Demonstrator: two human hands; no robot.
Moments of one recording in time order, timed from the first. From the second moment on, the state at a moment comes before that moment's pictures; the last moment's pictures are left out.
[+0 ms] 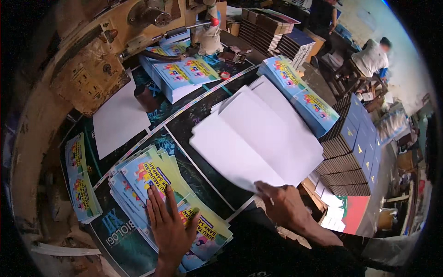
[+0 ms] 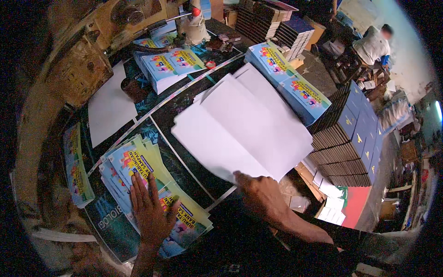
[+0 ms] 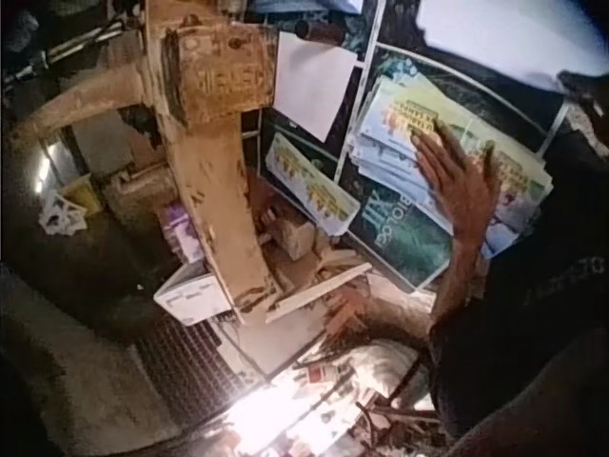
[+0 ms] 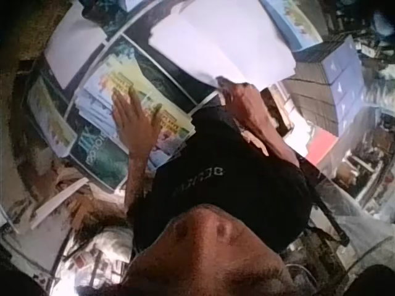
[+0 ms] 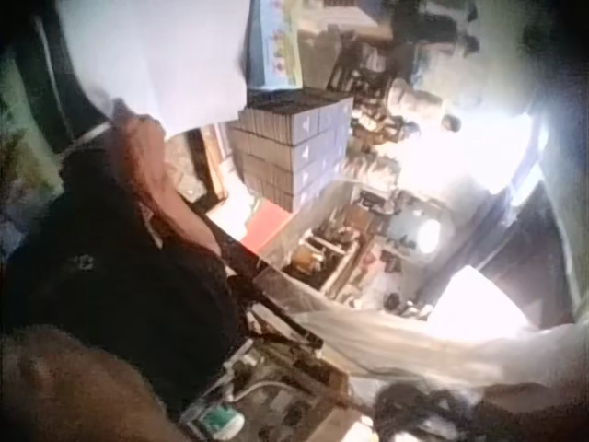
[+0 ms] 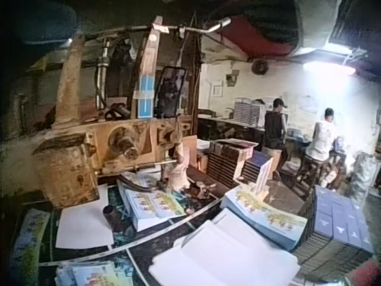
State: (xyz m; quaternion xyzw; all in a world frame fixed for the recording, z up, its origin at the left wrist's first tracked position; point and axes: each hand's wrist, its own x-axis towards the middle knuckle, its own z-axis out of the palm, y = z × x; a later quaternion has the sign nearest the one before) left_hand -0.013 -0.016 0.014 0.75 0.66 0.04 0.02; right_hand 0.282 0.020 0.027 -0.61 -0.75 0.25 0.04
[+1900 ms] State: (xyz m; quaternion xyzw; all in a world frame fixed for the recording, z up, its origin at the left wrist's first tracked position) left_hand -0.113 0.079 -0.022 0.71 0.69 0.12 -0.07; right_hand 0.166 -0.033 -0.034 -0.29 -0.90 0.31 0.11
